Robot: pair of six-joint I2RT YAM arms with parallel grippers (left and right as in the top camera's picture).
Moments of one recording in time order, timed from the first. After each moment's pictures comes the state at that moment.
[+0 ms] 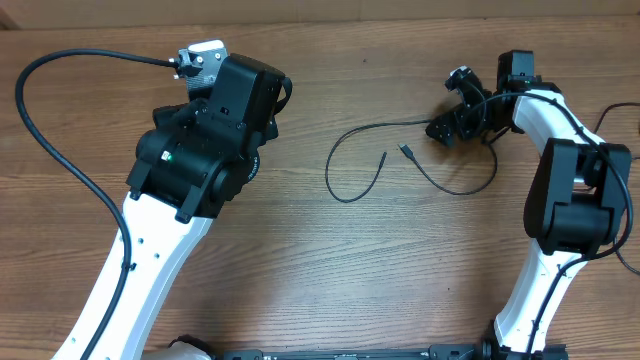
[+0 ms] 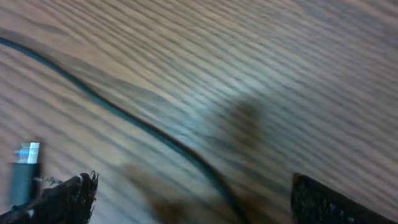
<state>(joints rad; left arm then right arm) -0.48 1.45 1.73 -1.21 -0.62 -0.57 -0.12 2.22 1.59 -0.62 -0.42 -0.61</state>
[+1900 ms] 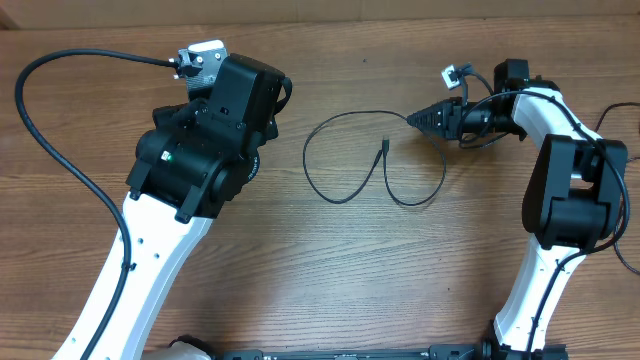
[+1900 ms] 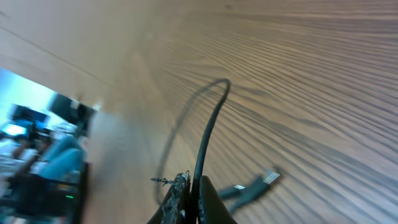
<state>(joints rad) -0.48 1.45 1.73 -1.21 -0.62 -0.57 -0.12 2.26 1.63 -0.86 -1.26 -0.64</state>
